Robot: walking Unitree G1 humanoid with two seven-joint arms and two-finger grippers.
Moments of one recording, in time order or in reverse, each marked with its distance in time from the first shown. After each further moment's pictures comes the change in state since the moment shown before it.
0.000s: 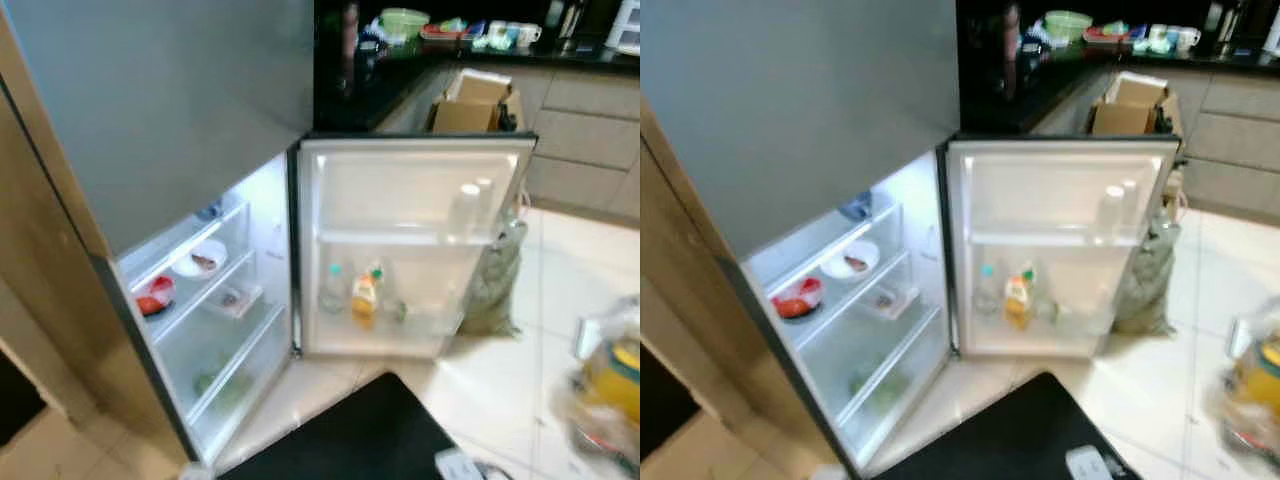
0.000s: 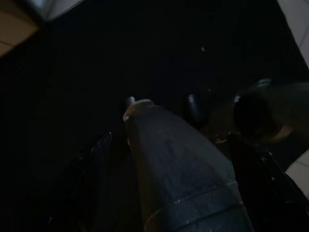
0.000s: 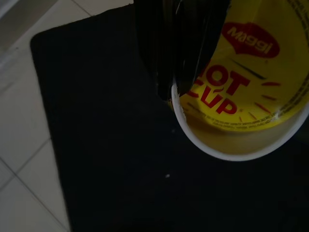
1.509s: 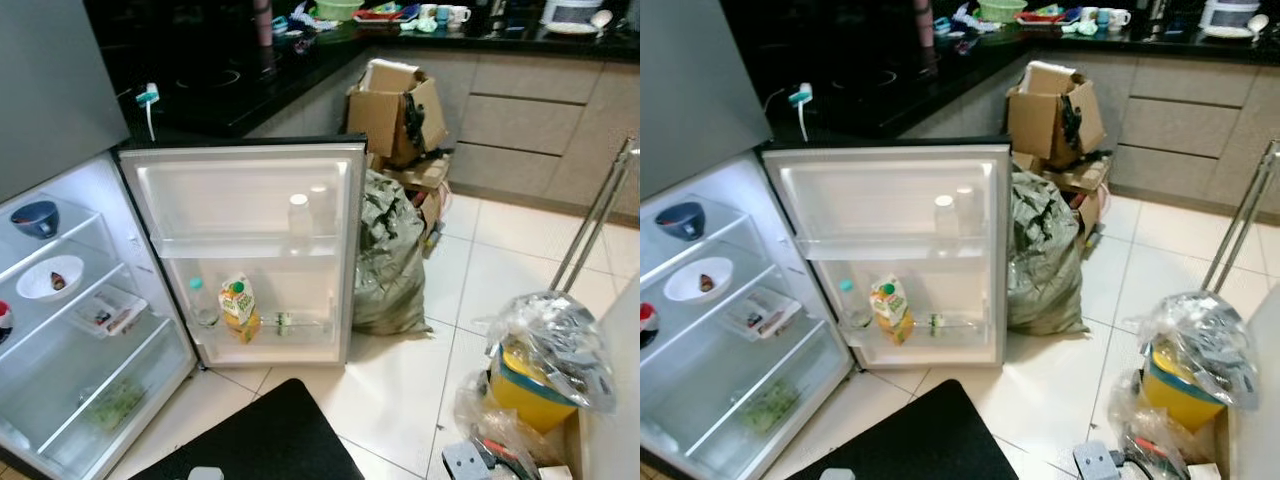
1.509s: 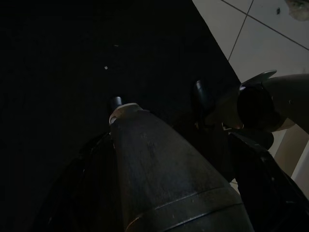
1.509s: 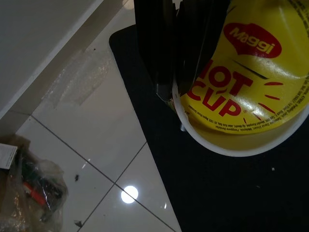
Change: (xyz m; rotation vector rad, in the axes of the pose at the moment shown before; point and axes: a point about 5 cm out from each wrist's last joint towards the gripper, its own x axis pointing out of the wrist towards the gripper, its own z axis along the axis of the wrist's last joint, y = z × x) left arm 0.005 -0.008 0.005 0.000 -0.004 -0.003; right arm -0.002 -0.008 0.003 0.053 -0.032 -0.019
